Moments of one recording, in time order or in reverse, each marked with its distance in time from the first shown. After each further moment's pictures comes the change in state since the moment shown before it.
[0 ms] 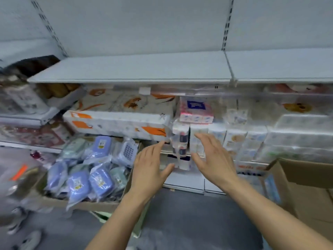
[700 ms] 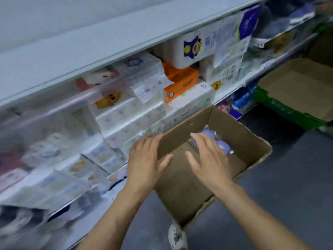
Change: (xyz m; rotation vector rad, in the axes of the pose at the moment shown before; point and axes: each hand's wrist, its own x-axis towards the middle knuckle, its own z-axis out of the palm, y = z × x) left_hand 0.101 0.412 0.263 -0.137 -0.304 0.702; right_hand -0.162 0.367 -0.162 -0.129 0.348 0.783
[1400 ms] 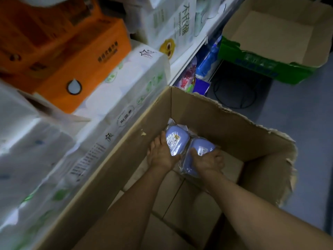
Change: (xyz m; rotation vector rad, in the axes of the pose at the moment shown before) left_hand 0.197 0.019 0.395 -0.140 -0.631 -0.125; right_hand 0.154 0.274 0.213 0.299 0.008 1.260
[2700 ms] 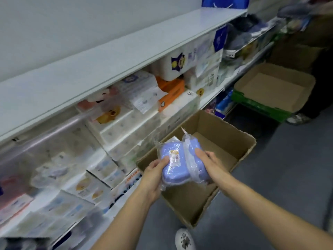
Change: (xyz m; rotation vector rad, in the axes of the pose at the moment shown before) left_hand -0.399 -0.031 -0.185 -1.509 0.018 -0.352; right_hand -0.356 0.049 -0.168 0.308 -0.477 -0.450
